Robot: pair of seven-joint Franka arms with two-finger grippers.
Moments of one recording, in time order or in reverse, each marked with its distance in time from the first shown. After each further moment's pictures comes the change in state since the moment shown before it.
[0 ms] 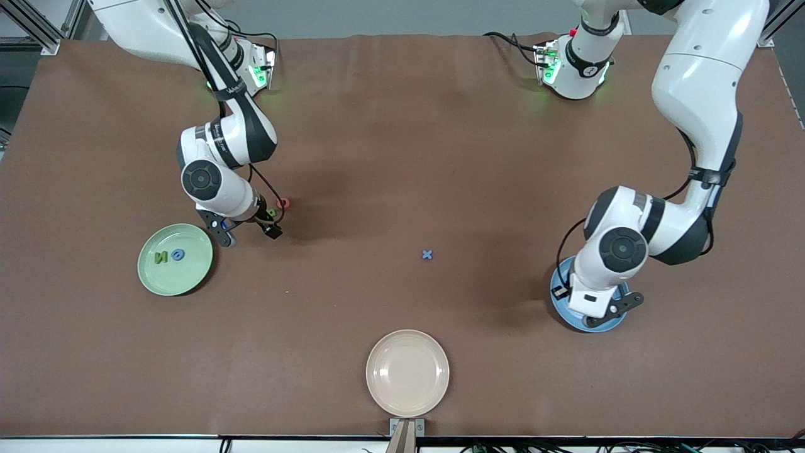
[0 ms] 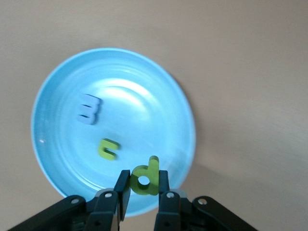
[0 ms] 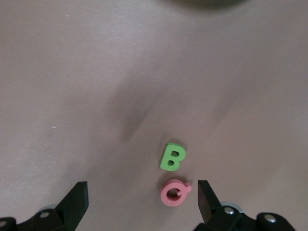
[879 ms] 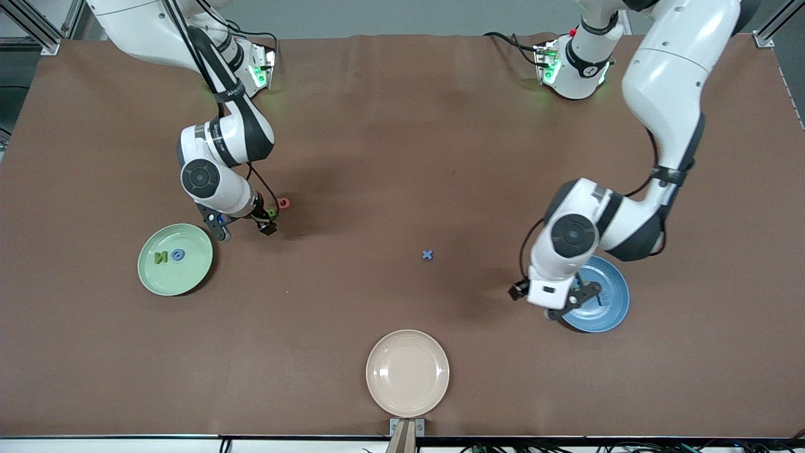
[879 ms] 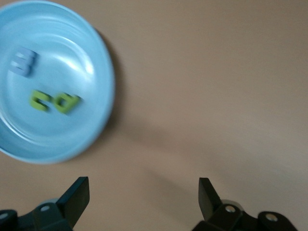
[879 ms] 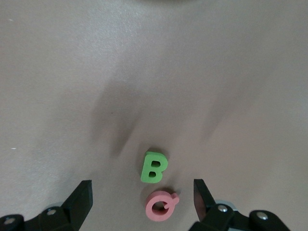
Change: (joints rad) left arm -0.173 0.015 -0.030 0.067 0.000 0.017 -0.234; right arm -0.011 0.002 -0.006 -0.080 0.000 0.082 0.059
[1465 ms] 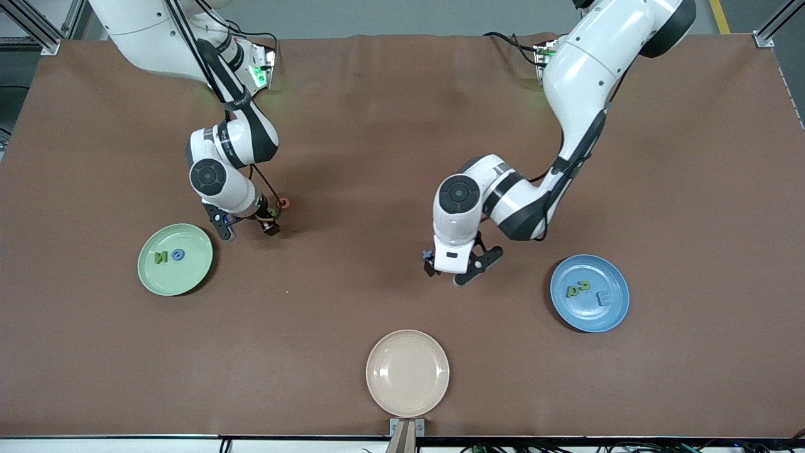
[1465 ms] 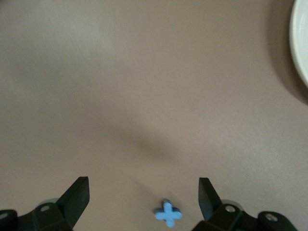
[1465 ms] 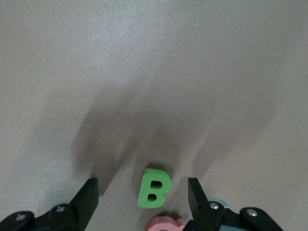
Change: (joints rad) left arm -0.271 0.107 0.030 0.061 -0.016 0.073 -0.384; right arm 0.000 0.061 0.001 -0.048 0.000 0.146 0.001
